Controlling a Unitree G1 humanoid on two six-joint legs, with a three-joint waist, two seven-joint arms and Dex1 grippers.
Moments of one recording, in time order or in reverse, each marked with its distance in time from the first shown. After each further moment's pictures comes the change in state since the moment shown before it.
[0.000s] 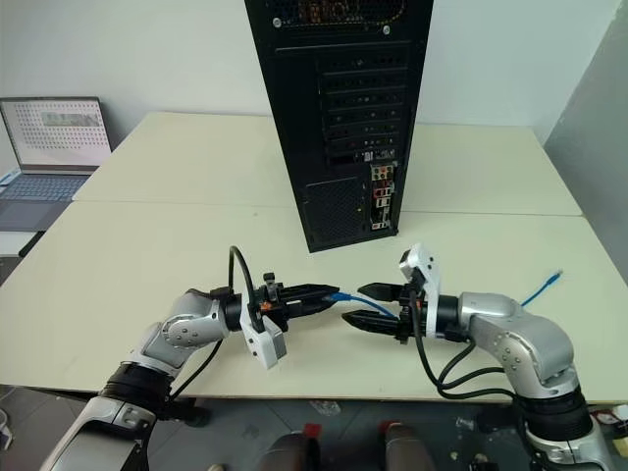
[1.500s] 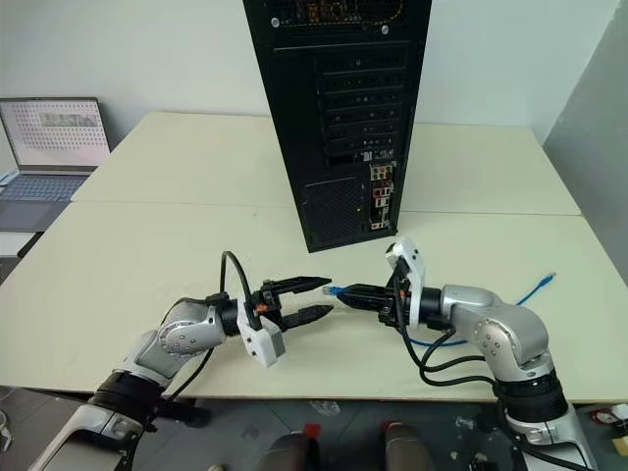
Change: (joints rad) left arm 0.067 0.065 -0.061 -0.046 -0.101 0.181 0.033; right arm -0.070 0.050 0.028 0.099 -0.004 -0.007 -0.047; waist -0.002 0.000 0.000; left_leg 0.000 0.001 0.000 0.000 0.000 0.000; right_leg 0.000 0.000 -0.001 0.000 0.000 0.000
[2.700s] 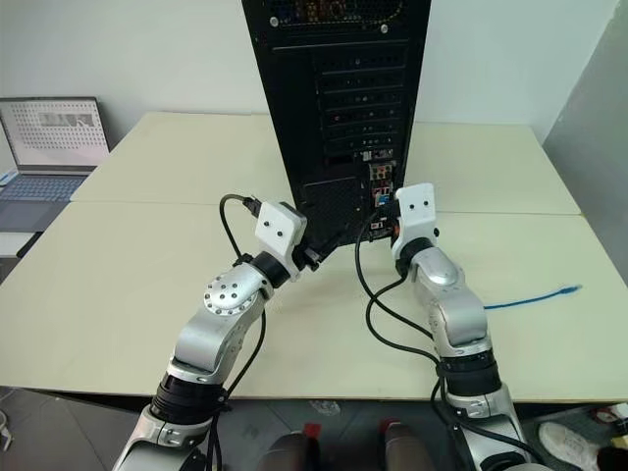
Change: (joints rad) left arm -0.056 -0.375 0.098 -0.493 -0.356 1.226 0.232; right arm -0.137 0.338 -0.024 0.188 -0.534 -0.382 -0.679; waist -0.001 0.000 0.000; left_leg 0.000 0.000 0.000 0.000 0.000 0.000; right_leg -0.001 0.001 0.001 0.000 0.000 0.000
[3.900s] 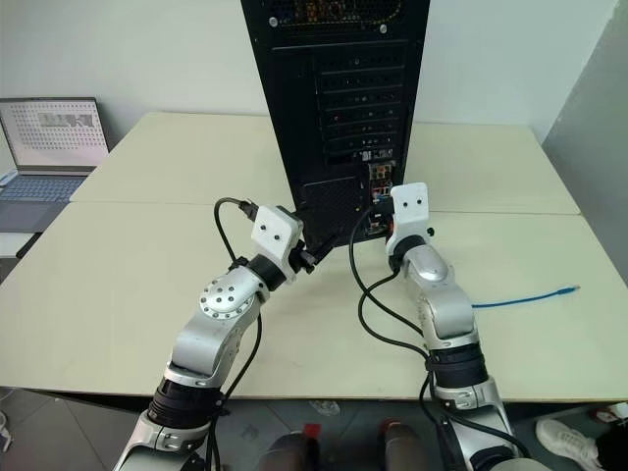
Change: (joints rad) left arm 0.024 -0.001 0.014 -0.006 0.035 0.001 -0.010; right arm -0.039 0.049 -0.016 0.083 -0.053 -0.030 -0.031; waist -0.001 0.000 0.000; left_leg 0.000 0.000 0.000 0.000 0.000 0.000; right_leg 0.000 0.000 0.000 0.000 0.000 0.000
